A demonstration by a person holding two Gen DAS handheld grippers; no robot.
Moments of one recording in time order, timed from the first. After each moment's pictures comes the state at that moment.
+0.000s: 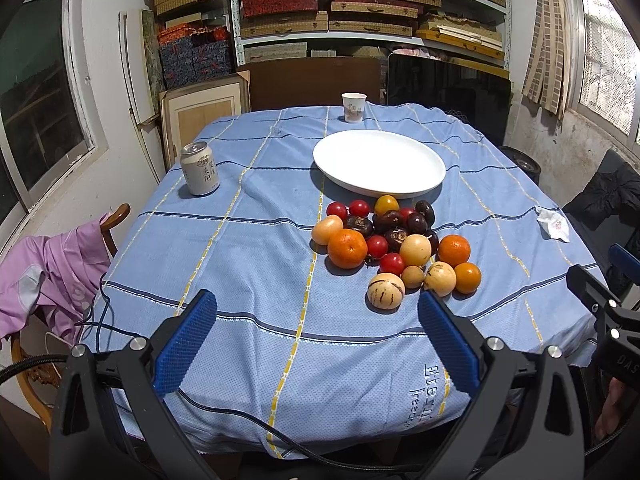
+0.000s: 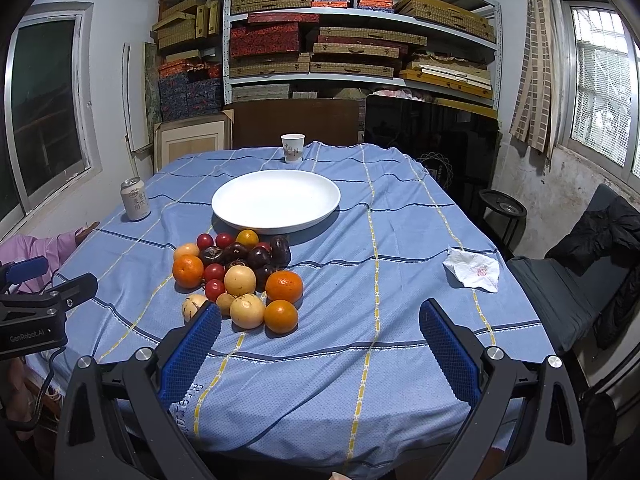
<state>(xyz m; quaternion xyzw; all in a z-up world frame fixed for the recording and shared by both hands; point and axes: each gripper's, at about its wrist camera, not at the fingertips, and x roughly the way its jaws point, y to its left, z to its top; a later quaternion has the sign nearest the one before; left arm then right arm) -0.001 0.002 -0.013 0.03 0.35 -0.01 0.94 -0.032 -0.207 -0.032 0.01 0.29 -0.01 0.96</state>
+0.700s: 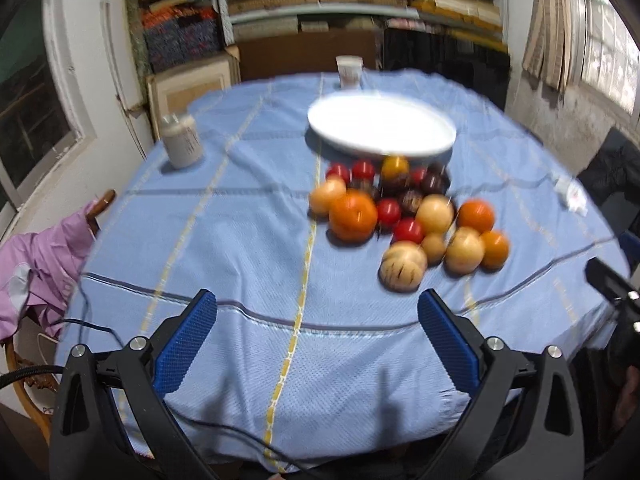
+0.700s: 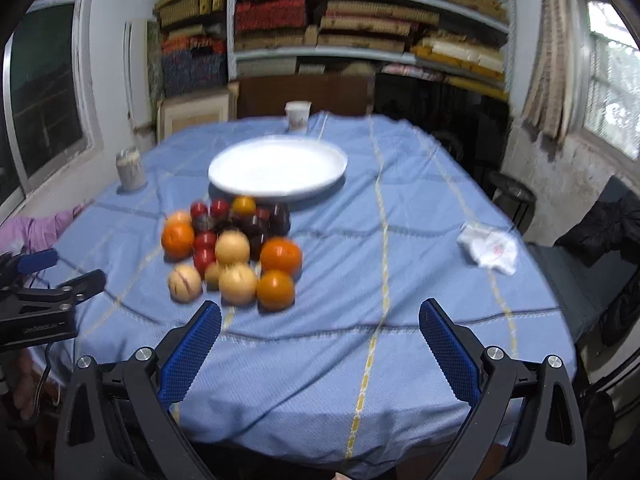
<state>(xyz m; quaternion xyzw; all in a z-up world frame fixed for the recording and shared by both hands) 0.035 0.006 -0.071 0.05 0.41 -0.02 0.91 -0.010 -0.208 -0.069 0.00 0.34 0.01 0.94</state>
